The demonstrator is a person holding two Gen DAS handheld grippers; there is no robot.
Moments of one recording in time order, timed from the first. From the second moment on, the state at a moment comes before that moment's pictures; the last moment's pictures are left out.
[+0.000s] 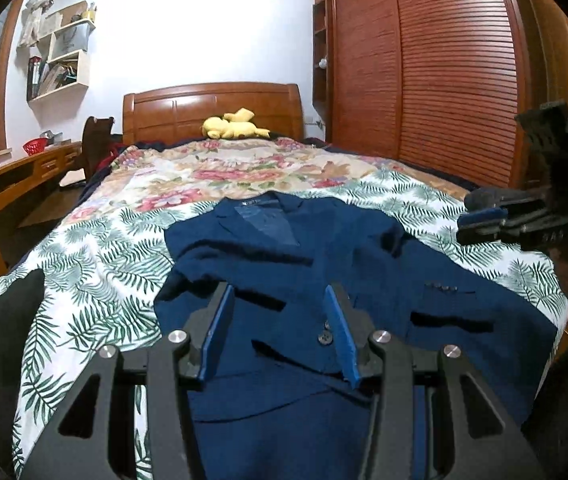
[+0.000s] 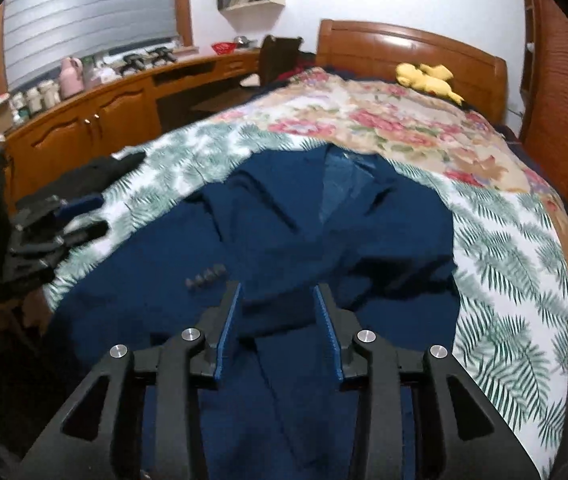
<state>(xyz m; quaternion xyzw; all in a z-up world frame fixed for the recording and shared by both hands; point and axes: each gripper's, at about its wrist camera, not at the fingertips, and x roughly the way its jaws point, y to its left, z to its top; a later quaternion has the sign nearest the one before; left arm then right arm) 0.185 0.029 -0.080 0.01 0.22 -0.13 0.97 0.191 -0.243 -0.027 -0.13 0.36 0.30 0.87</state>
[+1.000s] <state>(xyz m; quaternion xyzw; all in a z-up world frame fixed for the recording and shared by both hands) 0.232 0.005 -0.156 0.03 0.39 -0.12 0.91 0.202 -0.266 -0.131 -0.11 0.41 0.26 0.87</state>
